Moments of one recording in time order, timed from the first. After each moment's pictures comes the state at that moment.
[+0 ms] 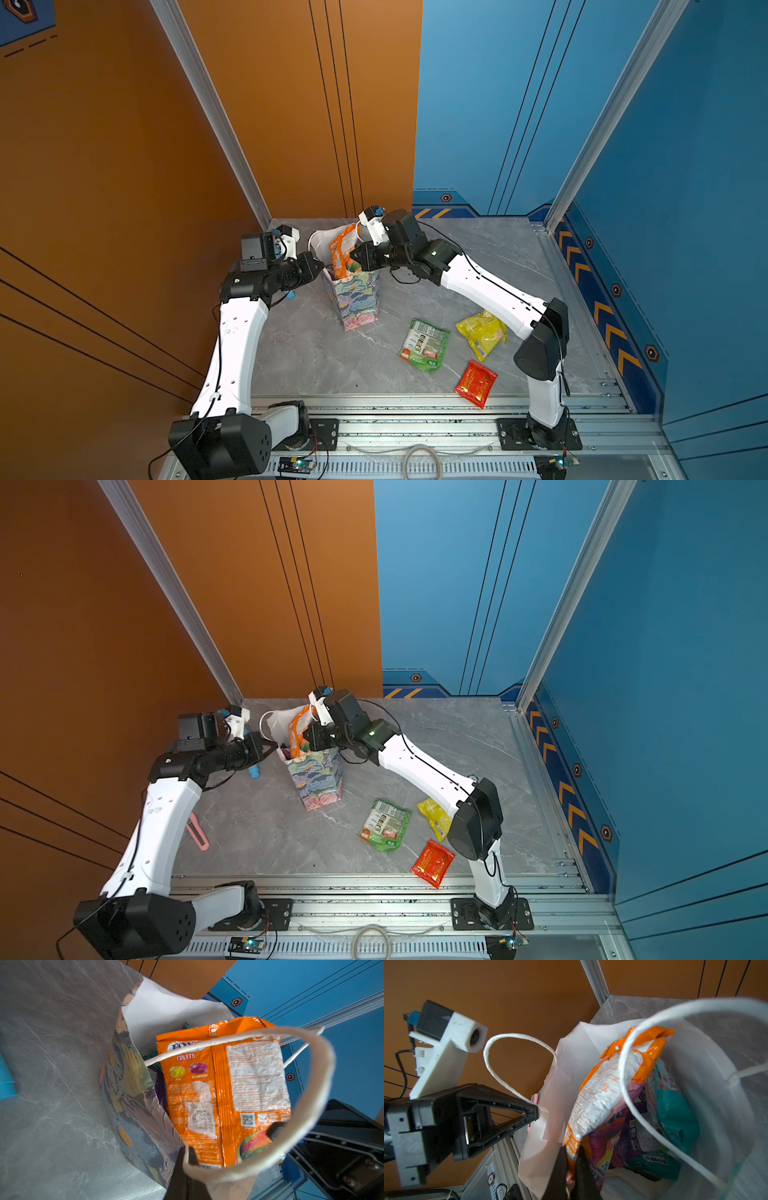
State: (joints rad) left arm 0.12 1.20 1.24 -0.78 0.55 -0.36; right arm 0.85 1.97 2.00 -0.49 -0.25 0.49
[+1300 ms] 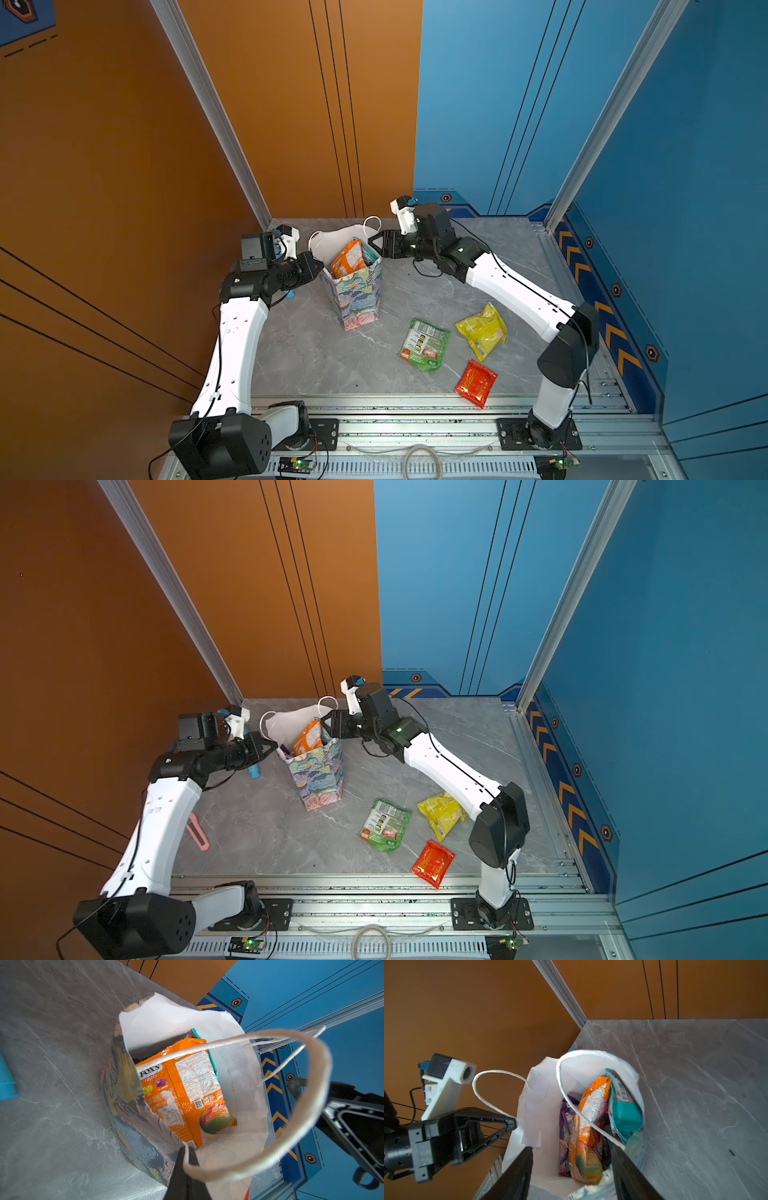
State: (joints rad) left arm 0.12 1.20 1.24 -0.78 0.55 -0.36; right arm 0.72 1.77 1.74 -0.36 -0.24 0.55
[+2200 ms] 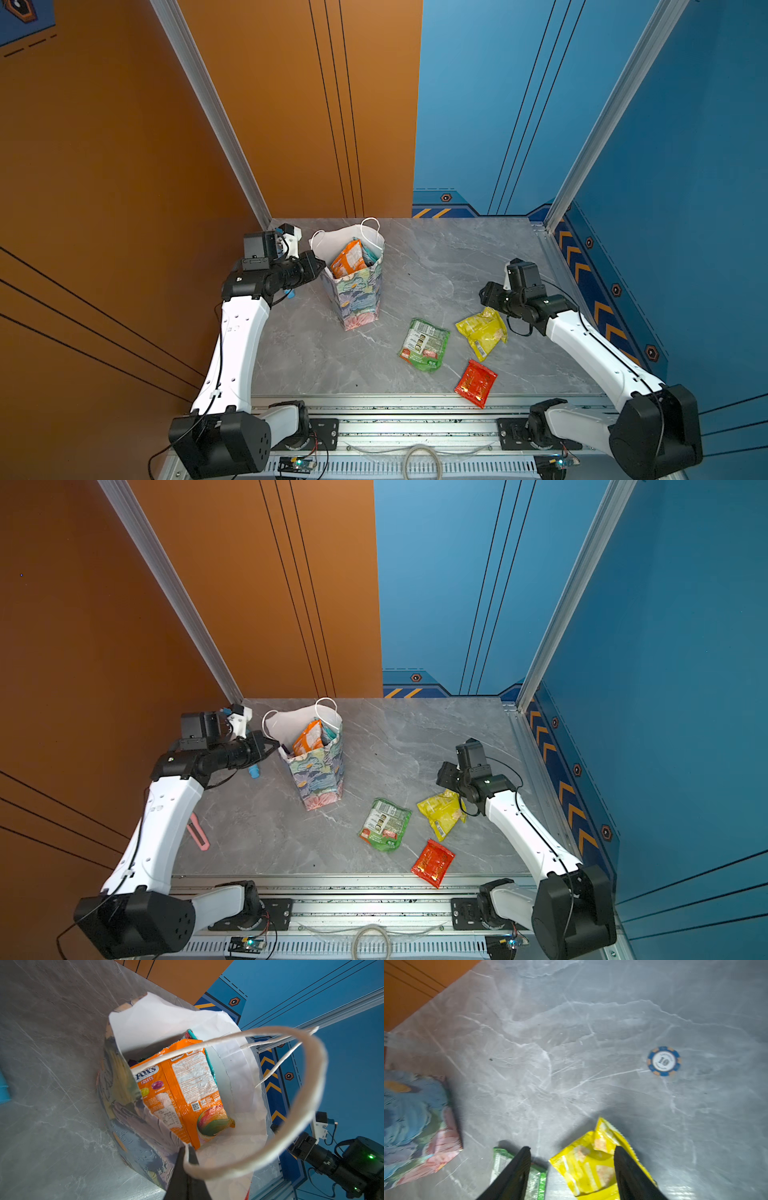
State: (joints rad) left arm 0.10 1.21 1.24 -0.76 0.55 -0.36; right arm 0.23 1.21 0.85 -0.52 -0.02 0.57
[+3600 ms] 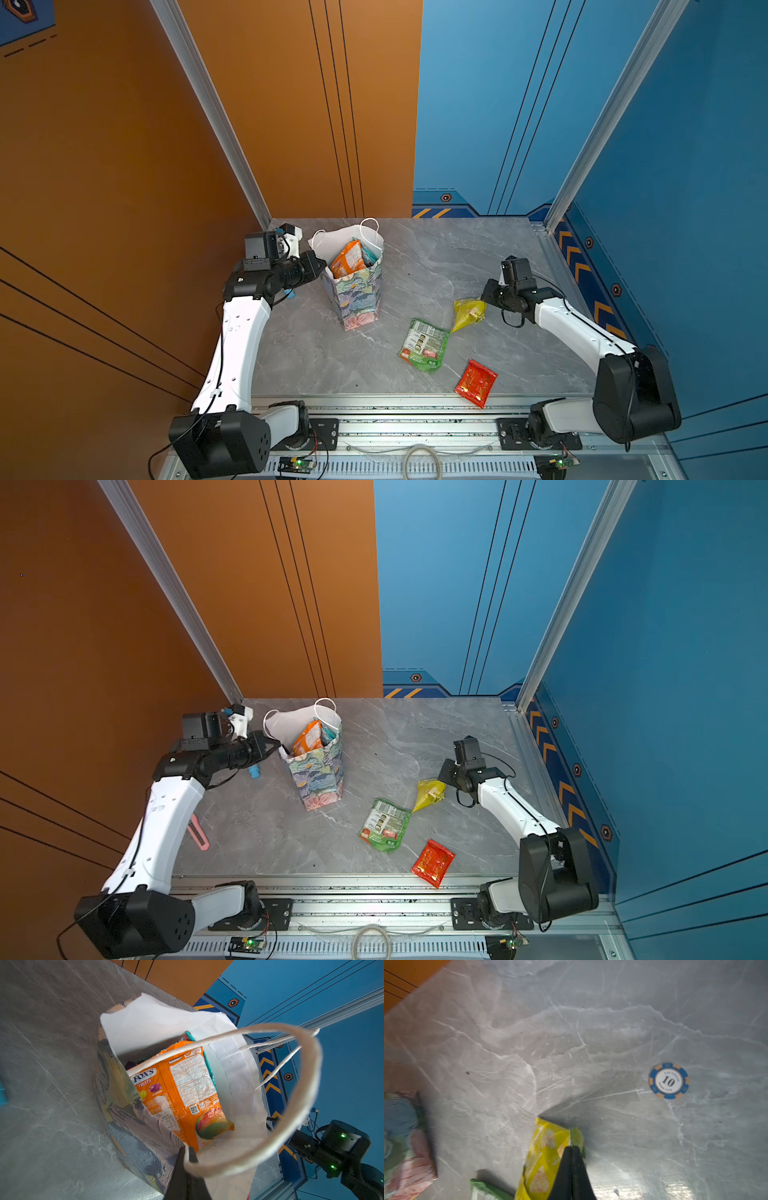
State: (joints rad) left arm 0.10 1.21 1.23 -0.73 0.55 -0.37; right arm 0.22 1.35 0.89 -0.38 -0.03 0.54
